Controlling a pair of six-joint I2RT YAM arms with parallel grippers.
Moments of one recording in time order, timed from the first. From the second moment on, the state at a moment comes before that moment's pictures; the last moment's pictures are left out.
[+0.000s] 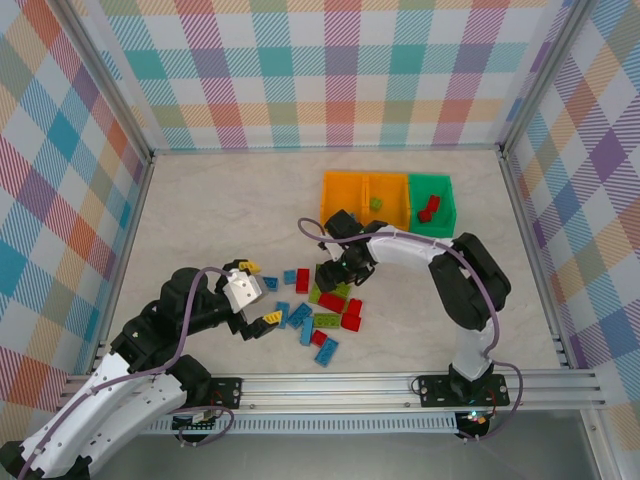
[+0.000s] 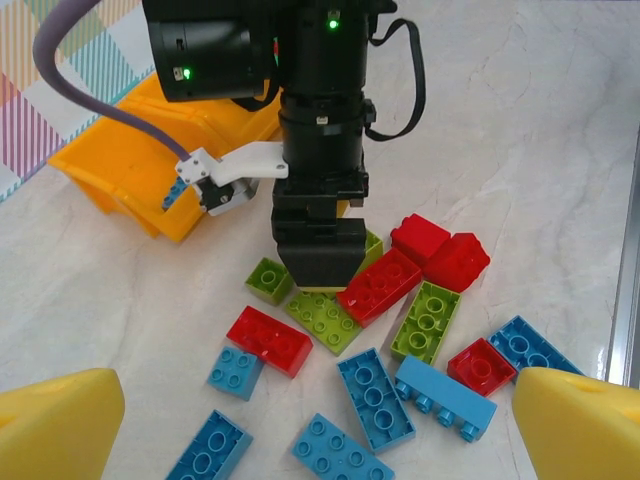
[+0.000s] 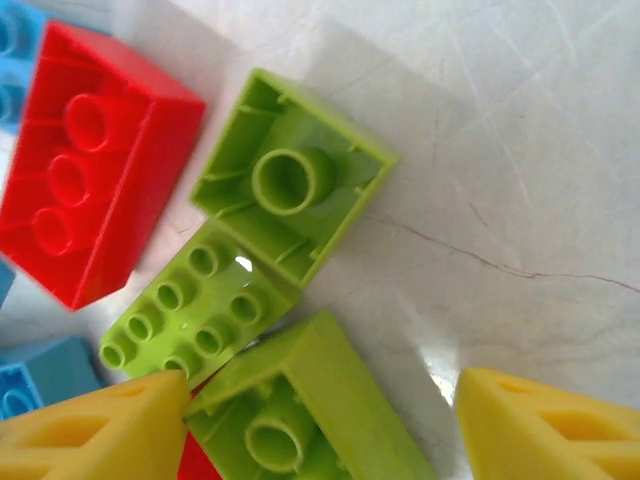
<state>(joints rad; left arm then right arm) -0.65 0.51 0.64 -0.60 0.27 0.37 0.74 1.88 1.23 -0.65 -0.24 0.24</state>
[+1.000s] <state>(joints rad) -0.64 0.50 0.63 -0.60 0.28 0.37 0.45 1.67 1.36 -0.52 0.17 0.33</state>
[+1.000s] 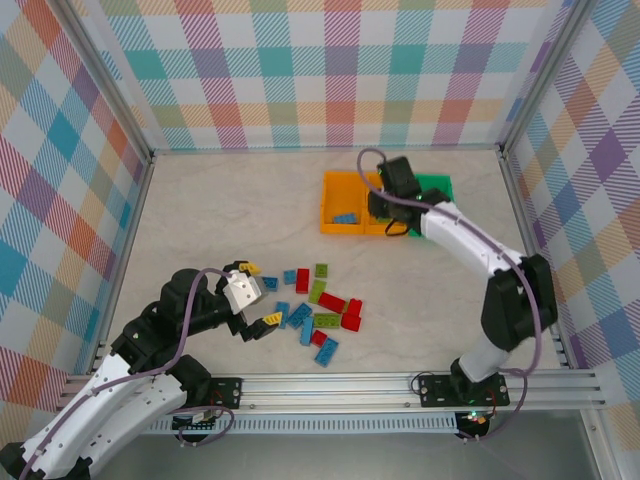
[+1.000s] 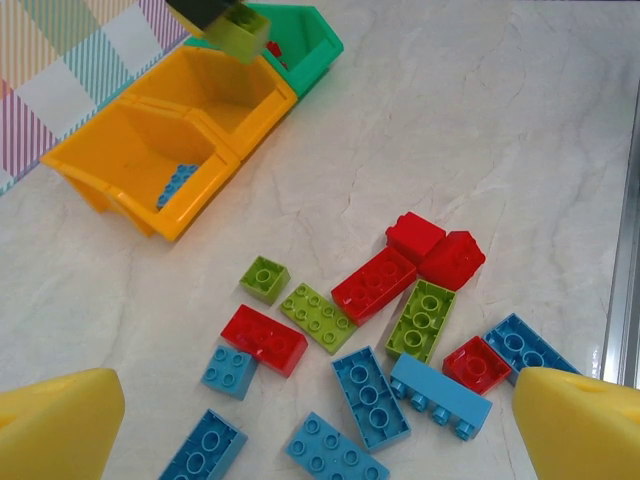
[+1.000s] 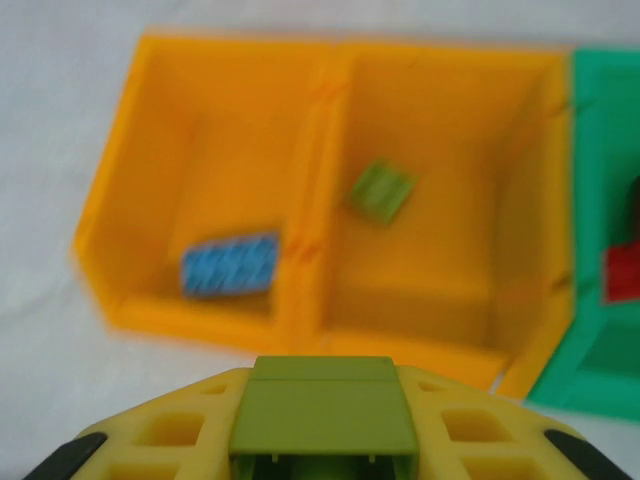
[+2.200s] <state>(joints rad) -0.60 1.03 0.94 -0.74 -0.31 -0.61 0.61 1.17 0.96 -0.60 -0.35 0.48</state>
